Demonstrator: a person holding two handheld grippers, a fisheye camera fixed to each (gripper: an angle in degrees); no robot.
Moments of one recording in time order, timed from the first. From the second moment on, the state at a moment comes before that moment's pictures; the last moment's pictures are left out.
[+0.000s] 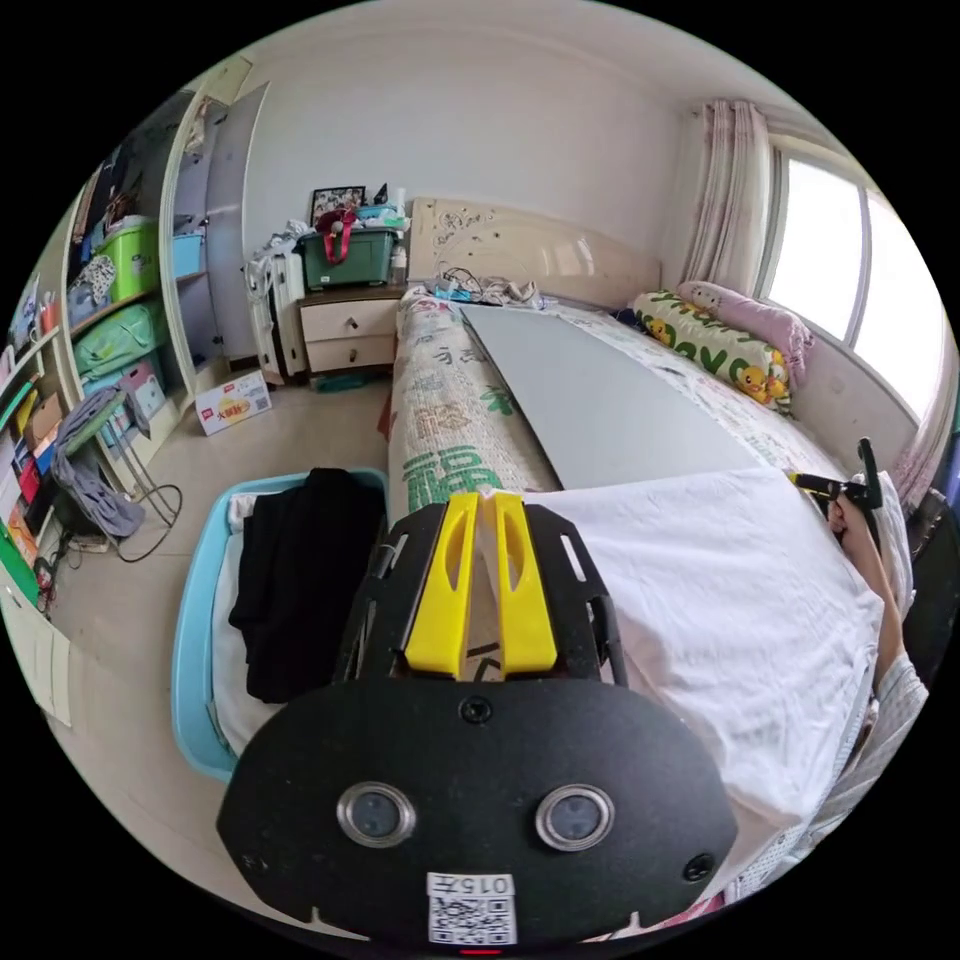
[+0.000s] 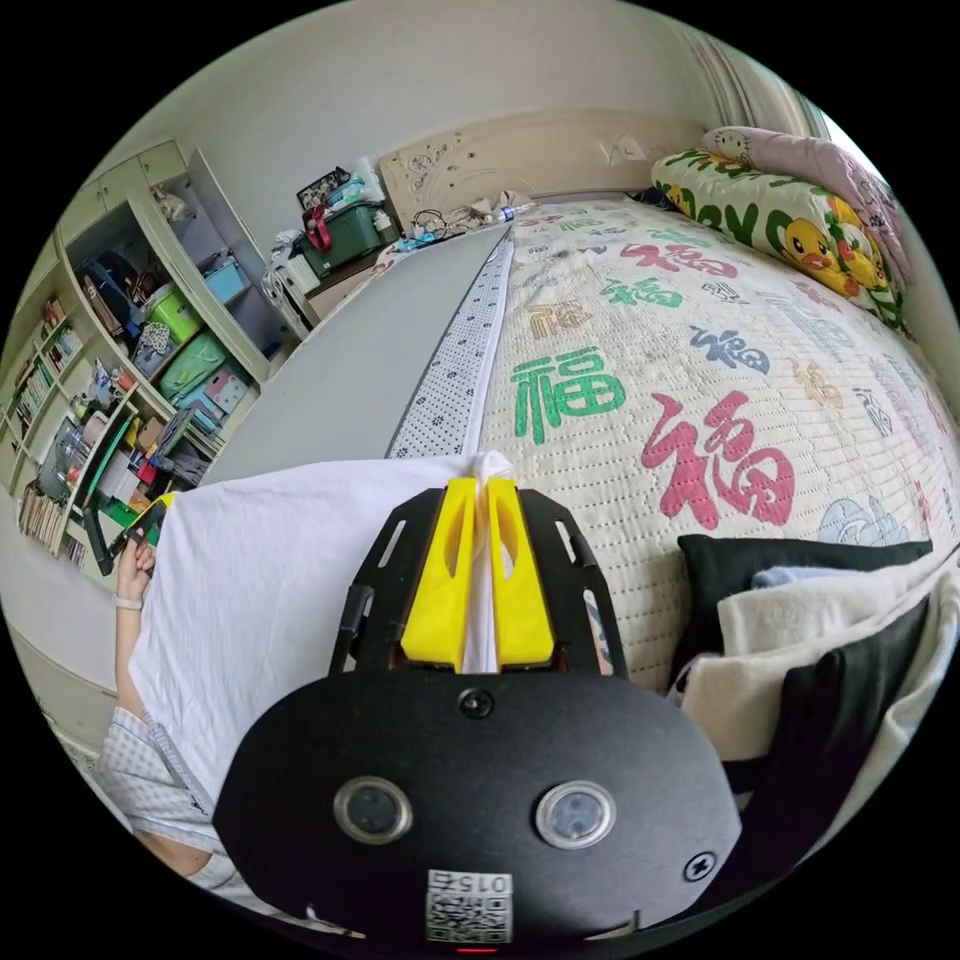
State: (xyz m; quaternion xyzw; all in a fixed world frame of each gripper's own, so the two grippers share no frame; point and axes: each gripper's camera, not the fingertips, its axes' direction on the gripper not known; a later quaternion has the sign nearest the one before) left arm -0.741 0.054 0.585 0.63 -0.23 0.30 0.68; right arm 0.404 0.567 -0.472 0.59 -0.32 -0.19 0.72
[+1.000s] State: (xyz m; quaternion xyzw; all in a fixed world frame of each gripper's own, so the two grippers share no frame) left arm -0.603 0.109 0.430 0.59 -0.35 0.30 0.66; right arm 0.438 0.542 -0.350 0.68 -0.41 -0.10 0.60
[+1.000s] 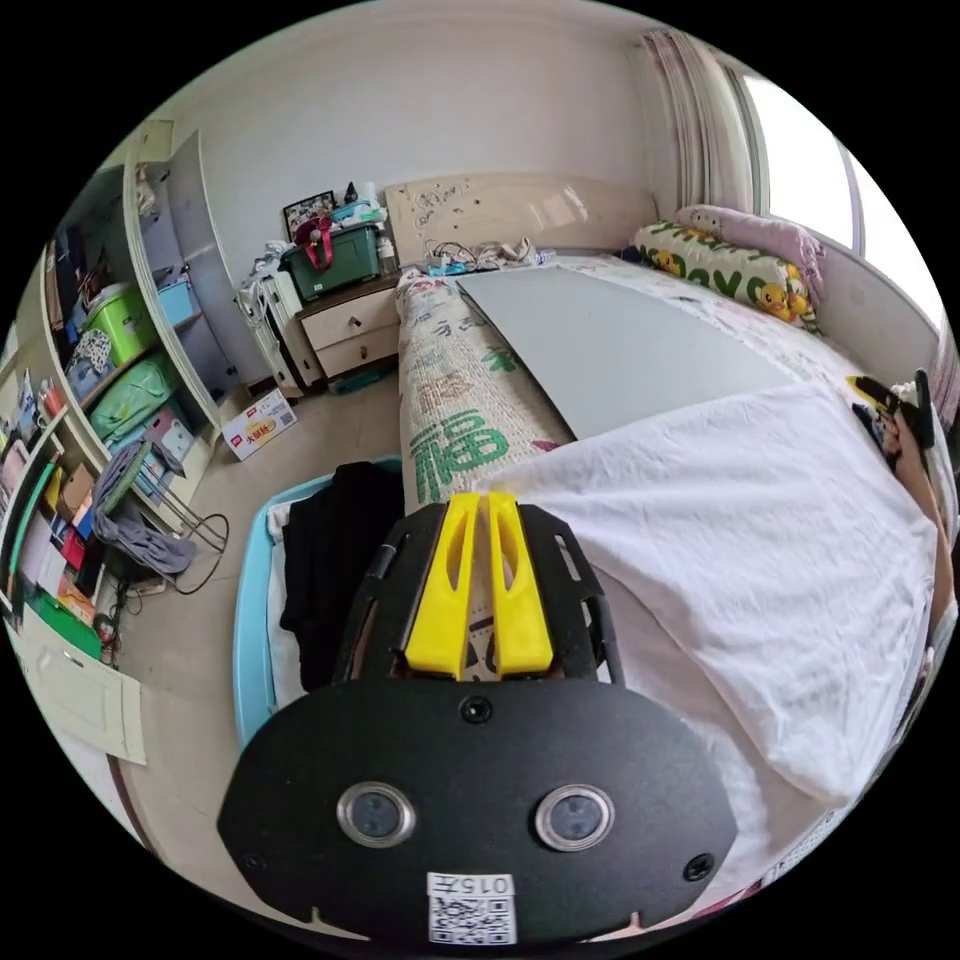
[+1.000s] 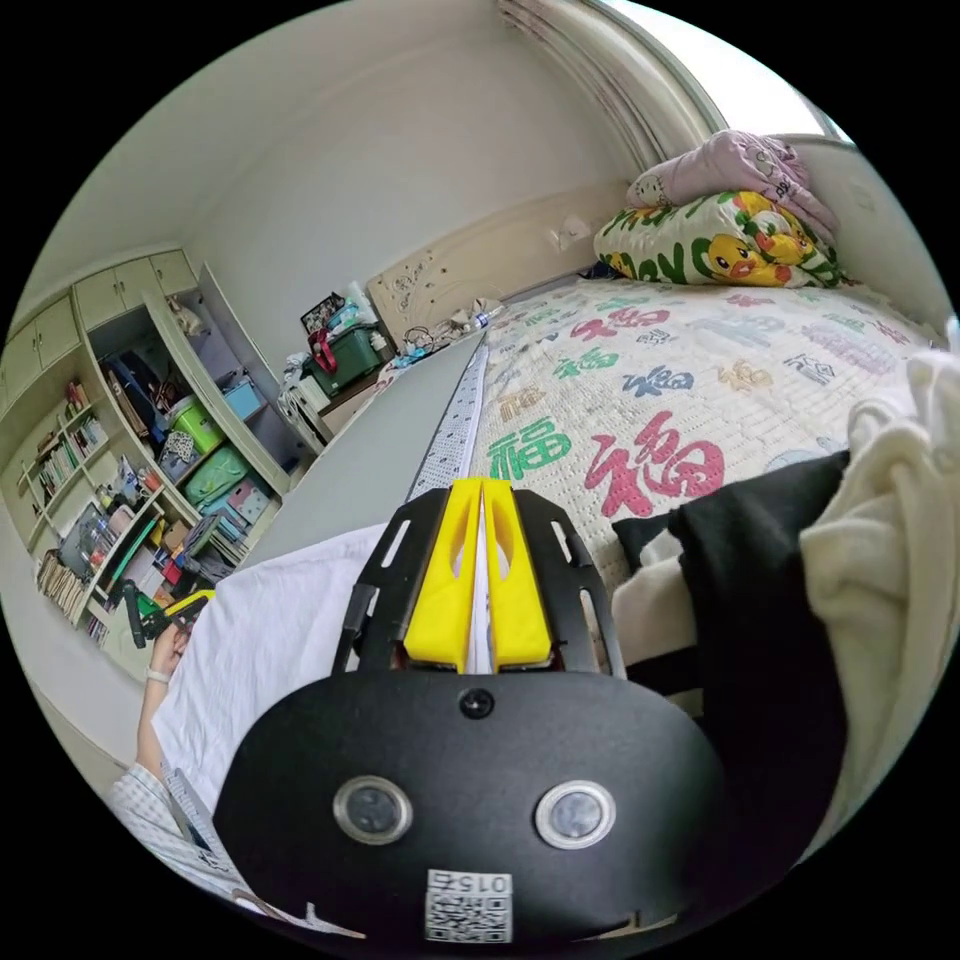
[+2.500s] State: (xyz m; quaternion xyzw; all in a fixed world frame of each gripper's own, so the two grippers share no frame) left arm 0.209 -0.125 0.565 0.36 -0.35 0.47 0.72; right arm 0.359 0.496 0.000 0.69 -0.29 -0.14 0.65
